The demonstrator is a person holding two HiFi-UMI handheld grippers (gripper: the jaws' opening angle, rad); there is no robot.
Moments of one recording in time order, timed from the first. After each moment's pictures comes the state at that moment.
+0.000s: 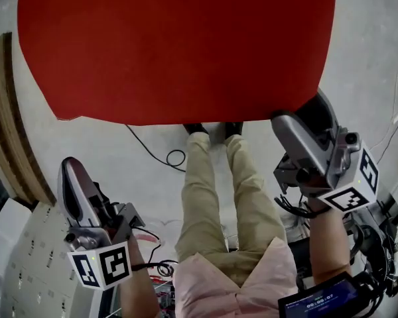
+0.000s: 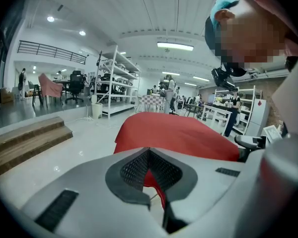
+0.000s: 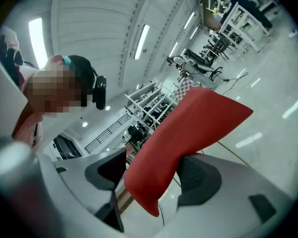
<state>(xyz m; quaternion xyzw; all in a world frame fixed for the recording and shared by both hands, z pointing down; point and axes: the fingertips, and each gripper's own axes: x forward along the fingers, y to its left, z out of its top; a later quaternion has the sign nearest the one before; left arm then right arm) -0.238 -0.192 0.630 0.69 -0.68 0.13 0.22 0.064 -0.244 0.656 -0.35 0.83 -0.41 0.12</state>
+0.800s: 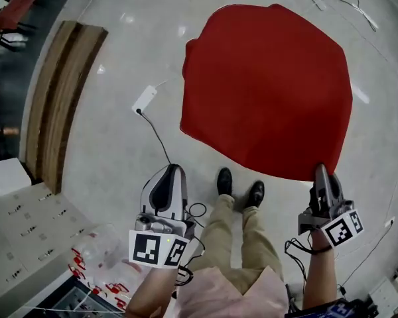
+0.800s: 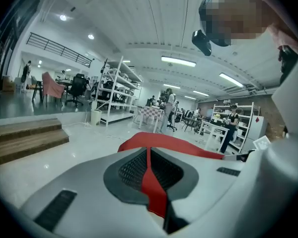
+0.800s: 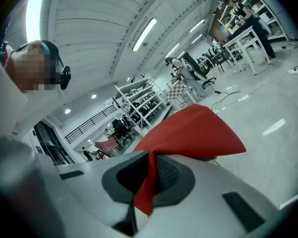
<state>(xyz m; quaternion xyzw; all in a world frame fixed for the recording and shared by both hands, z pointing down) -0.255 -0.215 0.523 0.69 -0.68 0.07 0.22 0.062 -0.286 0.591 -0.43 0.81 -0.41 0.02</state>
